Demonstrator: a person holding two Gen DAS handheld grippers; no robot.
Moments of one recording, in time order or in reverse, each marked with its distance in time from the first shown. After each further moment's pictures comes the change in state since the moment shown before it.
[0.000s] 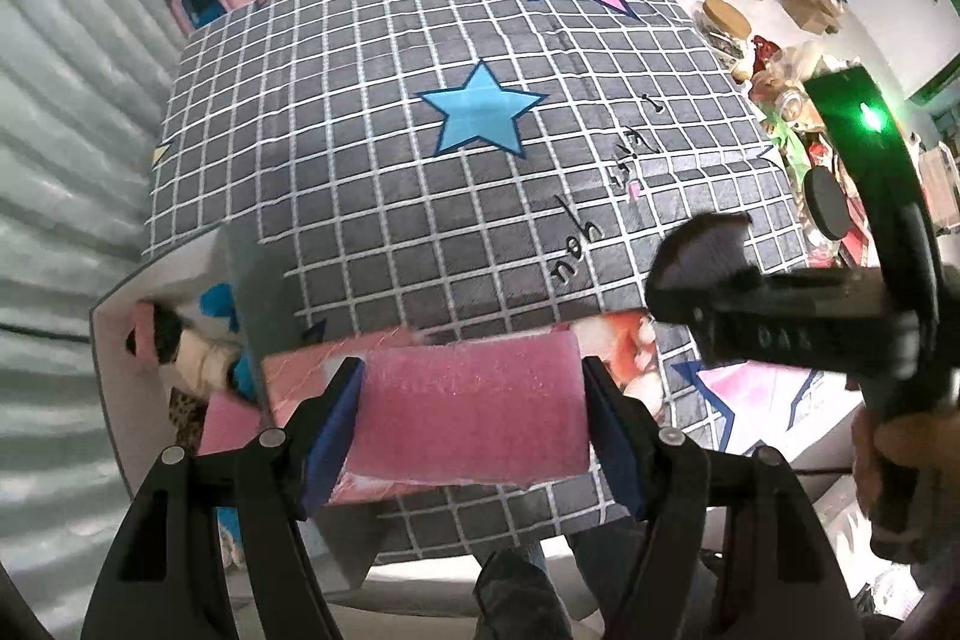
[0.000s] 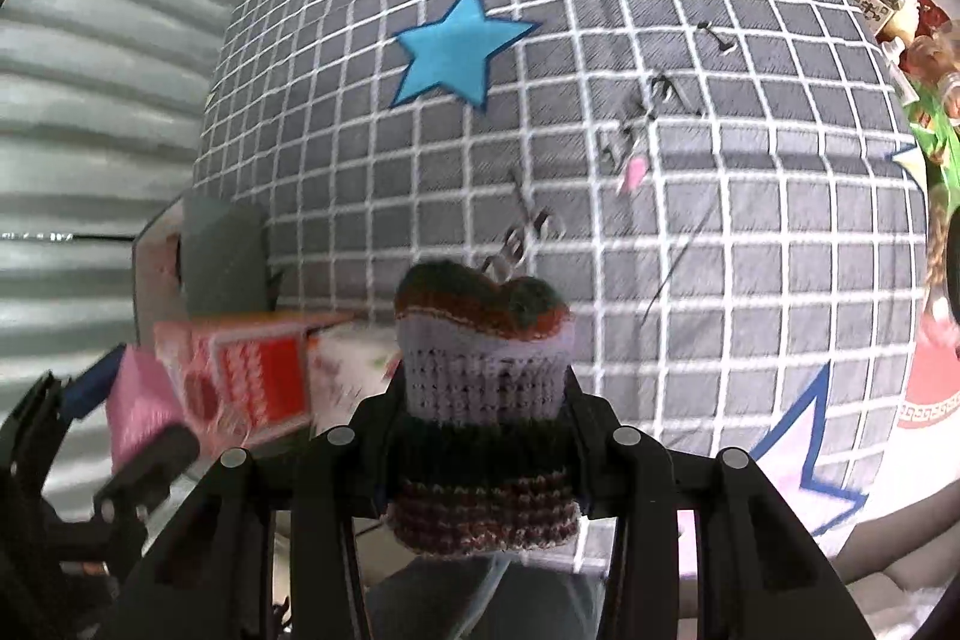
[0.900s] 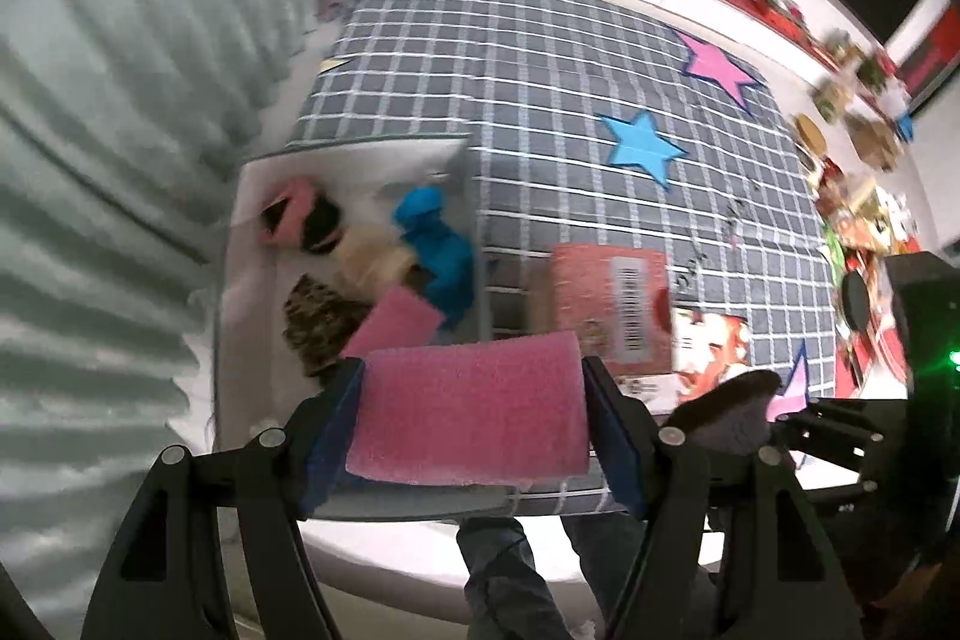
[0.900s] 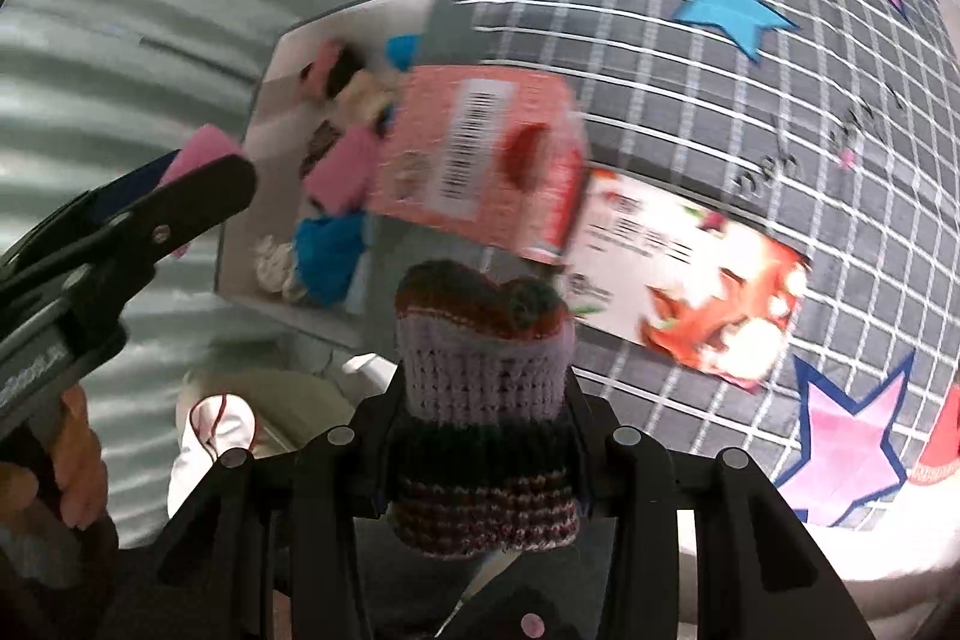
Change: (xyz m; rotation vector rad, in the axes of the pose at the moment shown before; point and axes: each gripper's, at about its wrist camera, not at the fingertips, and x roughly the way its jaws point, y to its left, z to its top) left arm -0.046 0.140 -0.091 -0.321 -0.094 0.026; right arm 0.016 0.174 -0.095 -0.351 0.099 0.018
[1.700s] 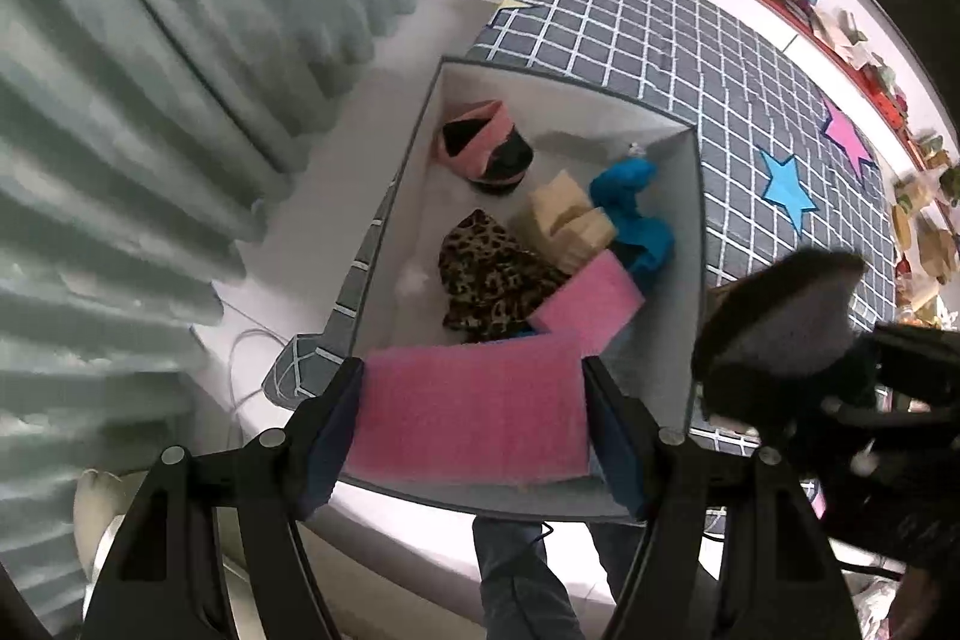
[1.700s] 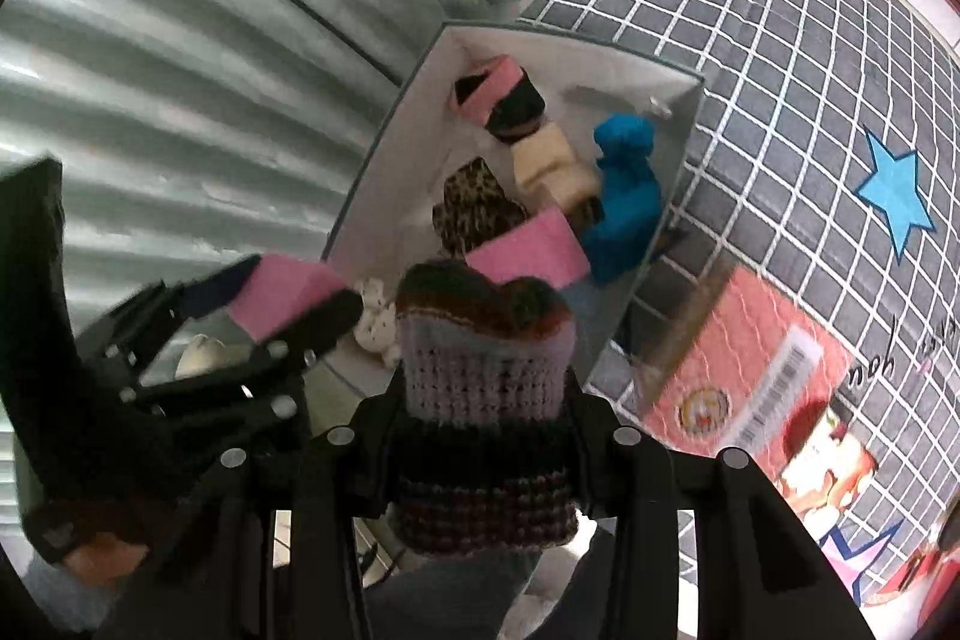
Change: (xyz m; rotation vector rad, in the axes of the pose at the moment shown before) left arm 0.034 0.108 -0.027 -0.259 0.062 0.098; right arm 0.038 0.114 0.088 -0.226 0.021 0.009
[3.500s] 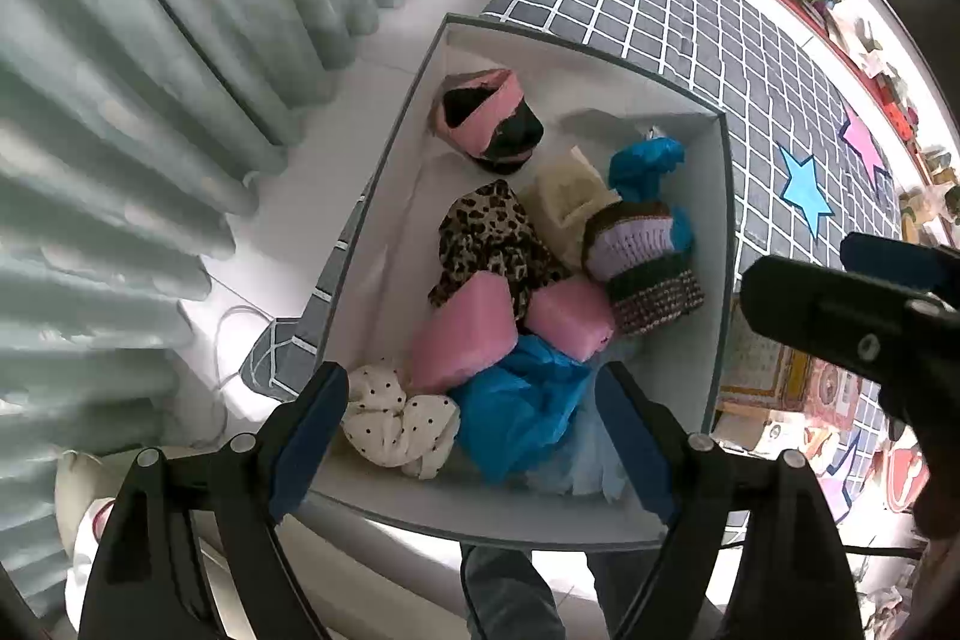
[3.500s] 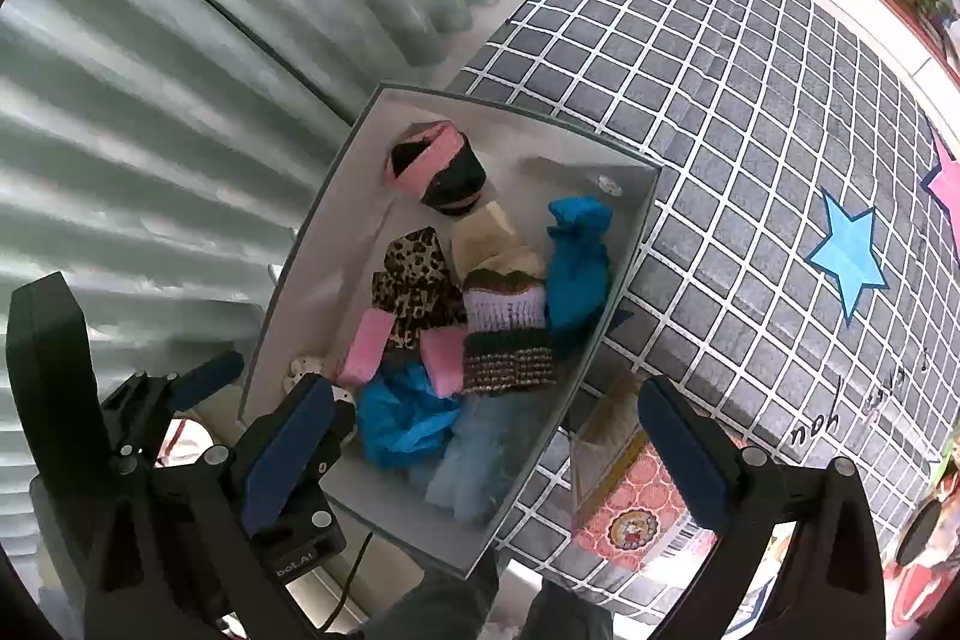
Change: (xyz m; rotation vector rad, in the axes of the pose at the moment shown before) left arm 0.031 0.003 -0.002 -0.037 0.044 -0.009; right arm 0.003 -0.002 0.039 -0.005 -0.038 -0.150
